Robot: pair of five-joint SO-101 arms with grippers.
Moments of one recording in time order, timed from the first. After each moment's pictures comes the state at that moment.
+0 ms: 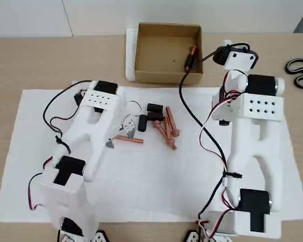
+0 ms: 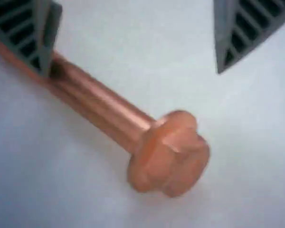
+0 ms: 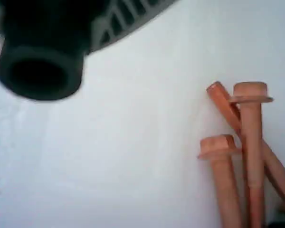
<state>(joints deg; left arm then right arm) 9.8 21.2 -0.6 92.3 53.5 2.7 -4.6 -4.7 92.4 4.1</state>
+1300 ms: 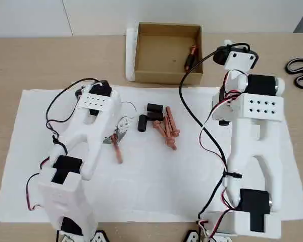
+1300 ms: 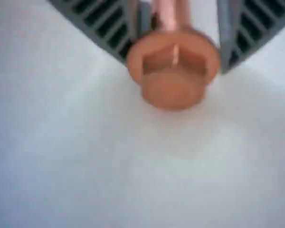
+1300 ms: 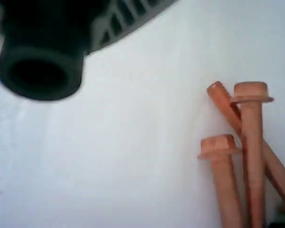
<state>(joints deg) 7.6 21.4 3.3 83.6 40.2 2.7 -4.6 -4.7 92.4 4.1</state>
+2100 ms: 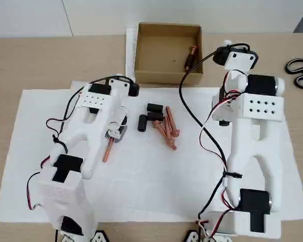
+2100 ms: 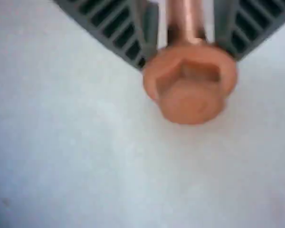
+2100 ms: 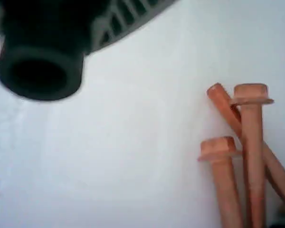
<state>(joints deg) 7.4 21.6 2.1 84.0 -2.8 2.7 -4.6 -4.7 92.6 4.1</state>
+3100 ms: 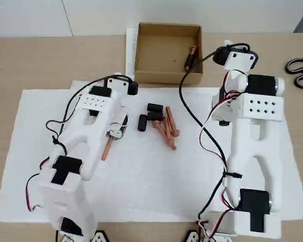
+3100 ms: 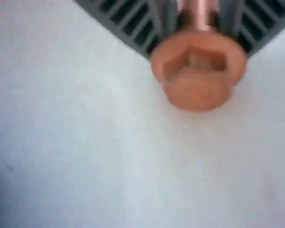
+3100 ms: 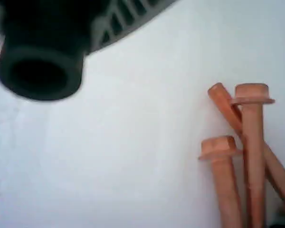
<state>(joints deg) 7.5 21.3 5.2 78.5 2.1 2.7 -4.6 -4.7 92.6 4.1</state>
